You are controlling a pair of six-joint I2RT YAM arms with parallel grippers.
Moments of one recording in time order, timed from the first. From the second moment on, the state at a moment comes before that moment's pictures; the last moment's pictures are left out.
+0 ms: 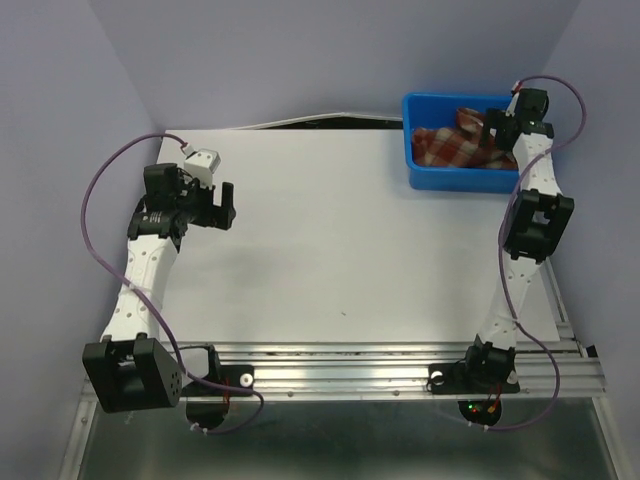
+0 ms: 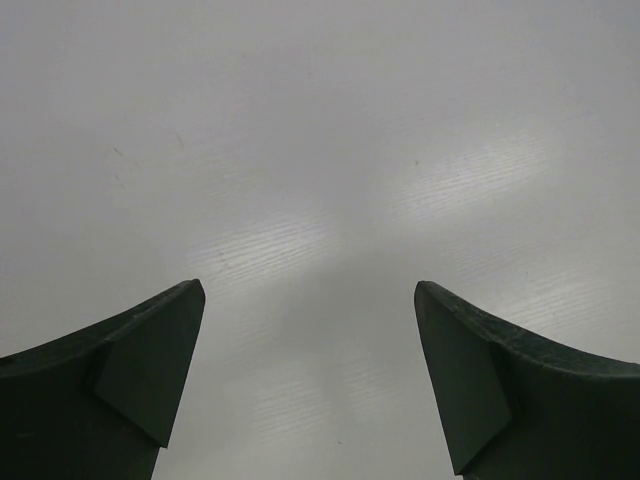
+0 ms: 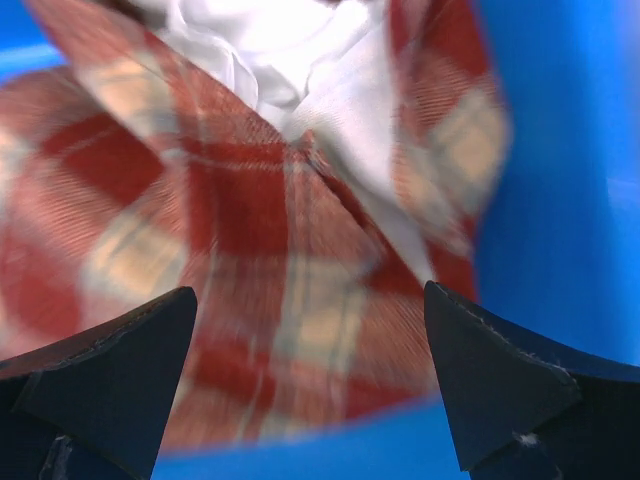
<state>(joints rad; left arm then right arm) 0.06 1.17 1.07 -0.54 0.33 0.21 -0.24 2.35 2.31 -0.63 0.02 -0.03</state>
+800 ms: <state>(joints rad) 0.06 1.24 1.15 -0.56 0.33 0.18 -0.24 2.49 2.36 -0.47 -0.11 0.06</state>
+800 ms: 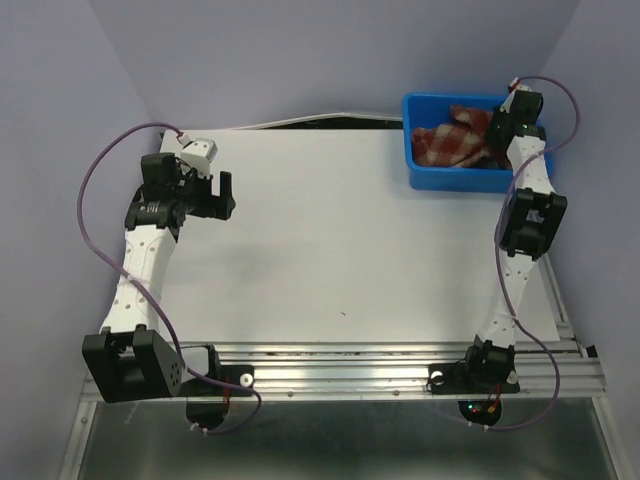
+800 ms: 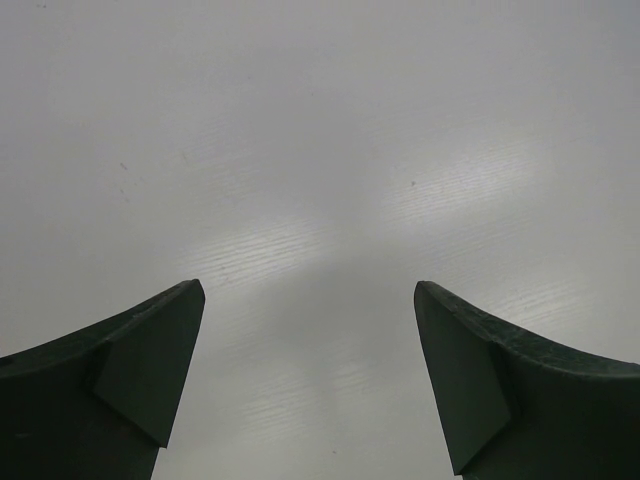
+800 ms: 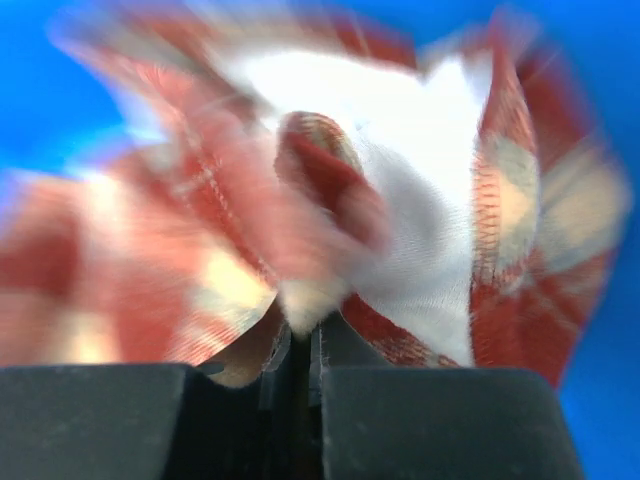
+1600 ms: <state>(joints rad) 0.15 1.12 1.36 -0.64 0.46 0.11 -0.19 1.61 2.17 -0.16 -0.74 0.62</state>
